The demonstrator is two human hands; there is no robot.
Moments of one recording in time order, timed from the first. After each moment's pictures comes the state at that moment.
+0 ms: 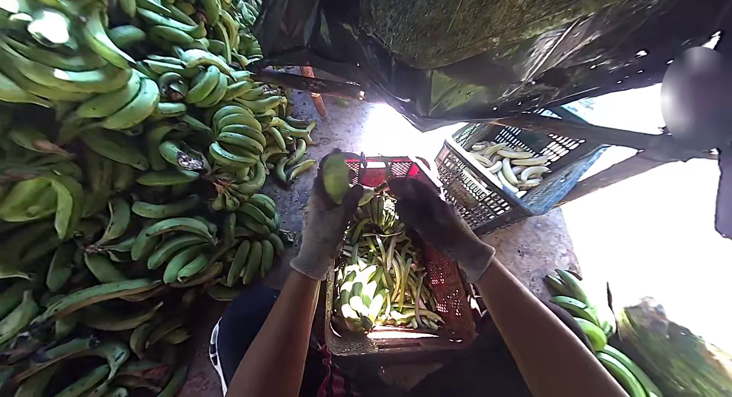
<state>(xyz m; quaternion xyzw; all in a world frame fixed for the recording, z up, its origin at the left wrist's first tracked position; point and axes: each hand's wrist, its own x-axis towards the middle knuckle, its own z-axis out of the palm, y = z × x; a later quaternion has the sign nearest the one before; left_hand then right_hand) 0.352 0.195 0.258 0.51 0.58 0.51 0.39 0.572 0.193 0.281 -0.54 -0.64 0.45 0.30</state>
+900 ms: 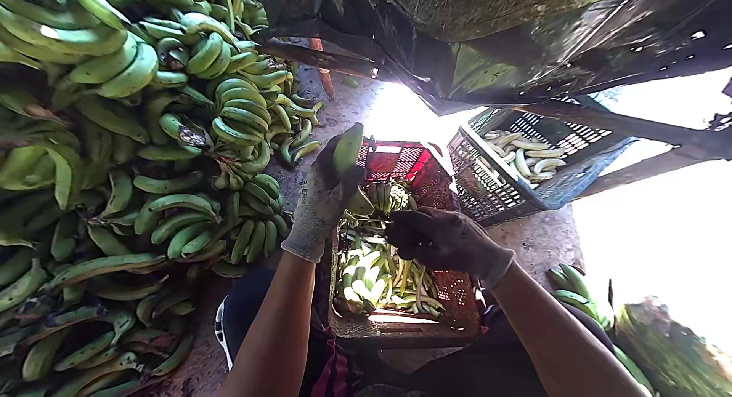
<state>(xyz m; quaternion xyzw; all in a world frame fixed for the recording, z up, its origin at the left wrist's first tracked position) 0.329 0.189 0.261 0.52 0.60 0.46 0.41 0.586 0.179 0.260 -0.39 -0.88 0.26 0.11</state>
